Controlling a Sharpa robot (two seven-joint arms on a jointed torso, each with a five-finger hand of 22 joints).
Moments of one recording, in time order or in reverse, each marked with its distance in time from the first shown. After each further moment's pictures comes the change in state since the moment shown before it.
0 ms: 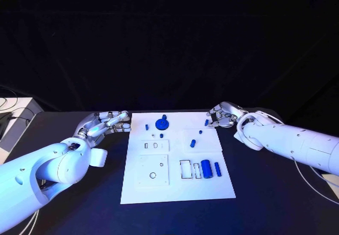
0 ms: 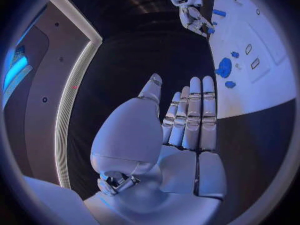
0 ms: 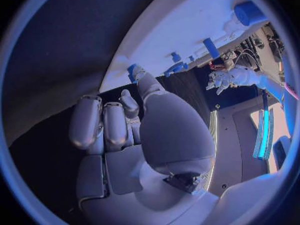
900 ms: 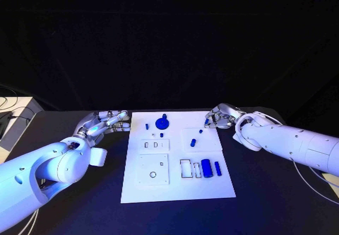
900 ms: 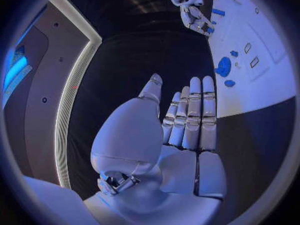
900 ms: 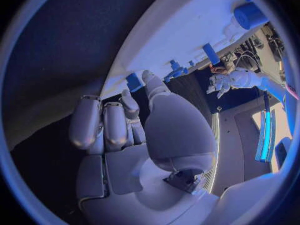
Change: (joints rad) left arm 0.000 -0.002 0.000 -0.001 -0.001 0.000 -0.001; left_hand 0.004 0.004 0.000 0.000 0.000 0.000 0.000 0.000 0.000 0.000 0.000 0.000 0.000 0.000 0.000 0.000 0.000 0.000 0.000 0.000 0.000 0.000; right arm -0.005 0.002 -0.001 0.022 -0.031 0.014 -0.053; right_hand -0.104 -0.040 -0.044 0.097 0.004 0.013 -0.006 0.000 0.001 0.005 -0.002 0.007 0.010 0.001 -0.001 -0.004 0.007 0.000 0.000 0.000 0.000 0.001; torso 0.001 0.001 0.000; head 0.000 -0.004
